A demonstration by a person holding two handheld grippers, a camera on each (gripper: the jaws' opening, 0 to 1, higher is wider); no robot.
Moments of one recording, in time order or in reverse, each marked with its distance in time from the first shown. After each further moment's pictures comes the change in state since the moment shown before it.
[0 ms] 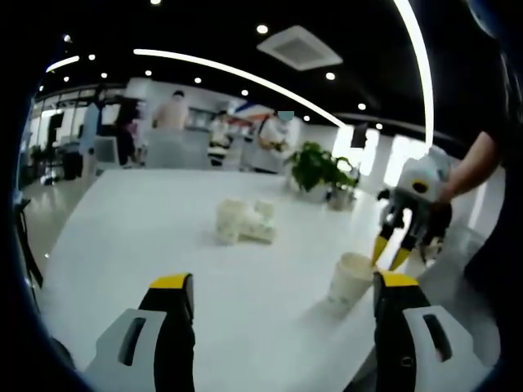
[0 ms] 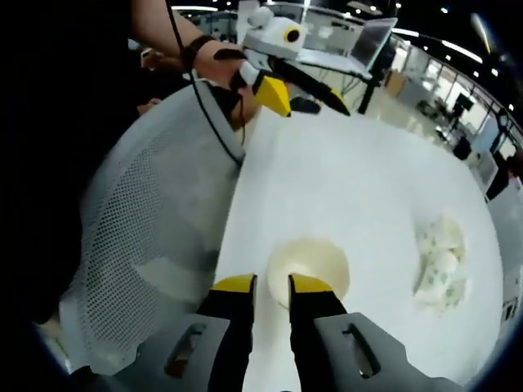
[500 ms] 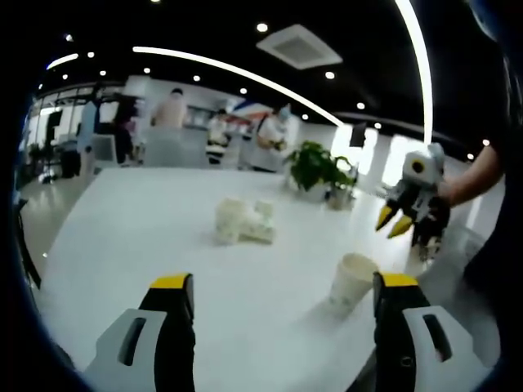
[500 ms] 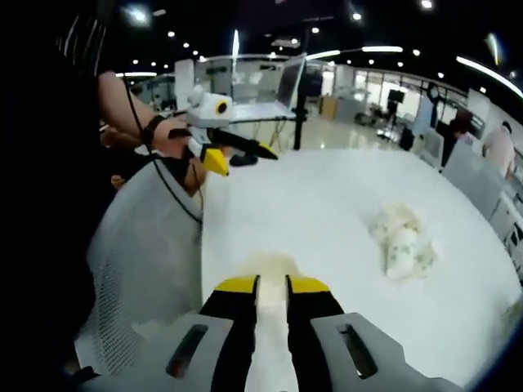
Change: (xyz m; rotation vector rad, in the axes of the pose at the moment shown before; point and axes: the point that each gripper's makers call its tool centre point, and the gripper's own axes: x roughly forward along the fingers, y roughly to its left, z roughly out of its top) left arm 0.005 0.003 0.003 -0.003 0.009 -0.014; right arm -0.058 -0.034 0.004 0.235 -0.266 -0.213
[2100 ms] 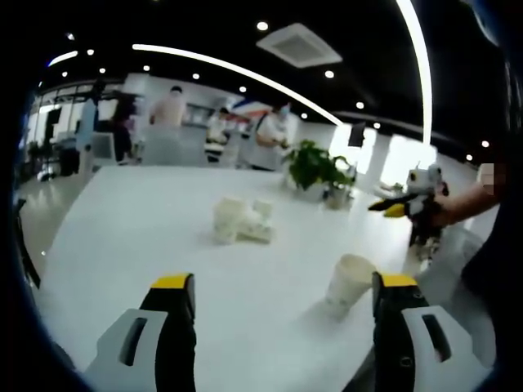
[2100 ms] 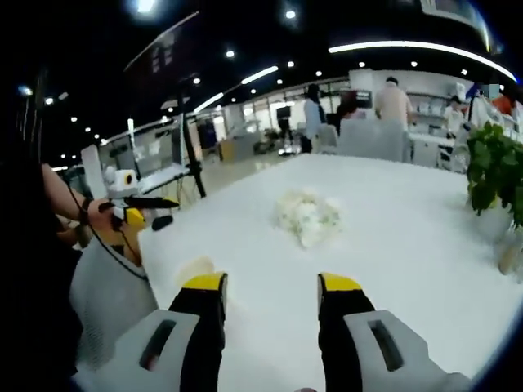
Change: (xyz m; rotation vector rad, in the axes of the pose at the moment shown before) left arm -0.001 -0.002 0.001 -0.007 0.012 -0.008; right arm -0.079 -0.072 -0.048 0.425 -0.260 -0.396
